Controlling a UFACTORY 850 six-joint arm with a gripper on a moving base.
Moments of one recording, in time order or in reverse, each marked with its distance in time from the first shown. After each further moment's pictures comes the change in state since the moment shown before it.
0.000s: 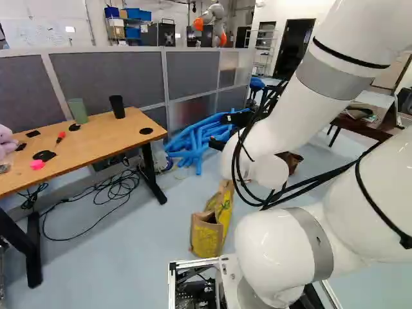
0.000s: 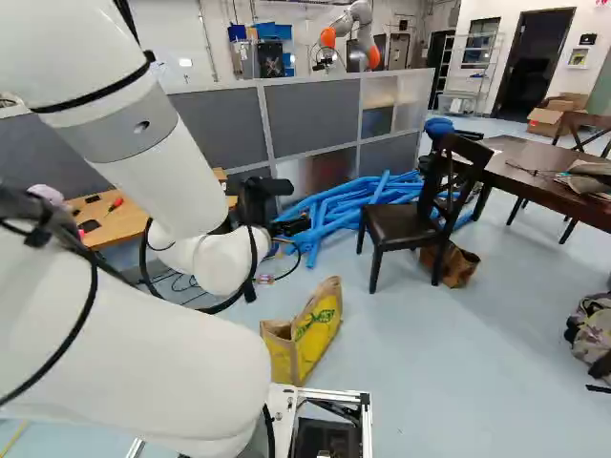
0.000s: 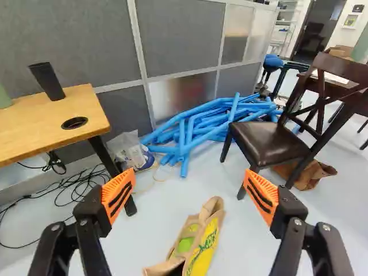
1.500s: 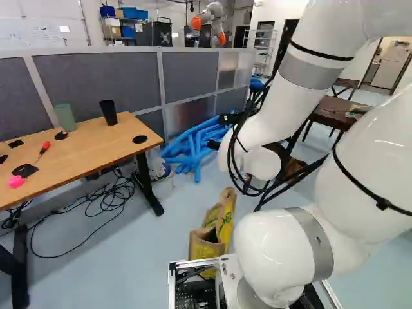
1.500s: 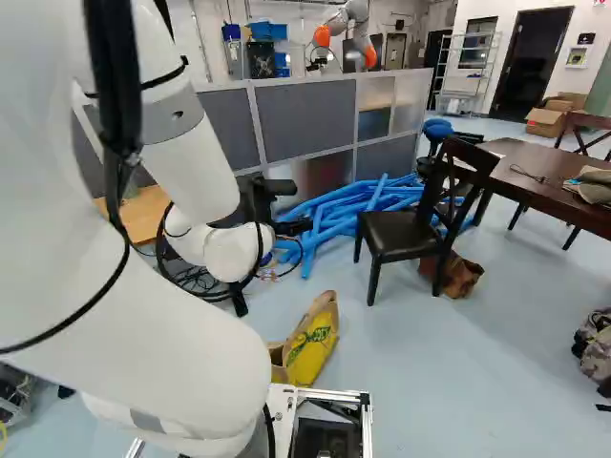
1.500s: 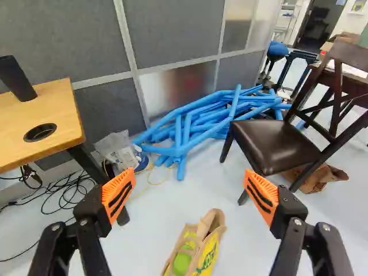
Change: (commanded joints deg) arm 0.0 -9.7 -5.2 0.0 -0.6 0.0
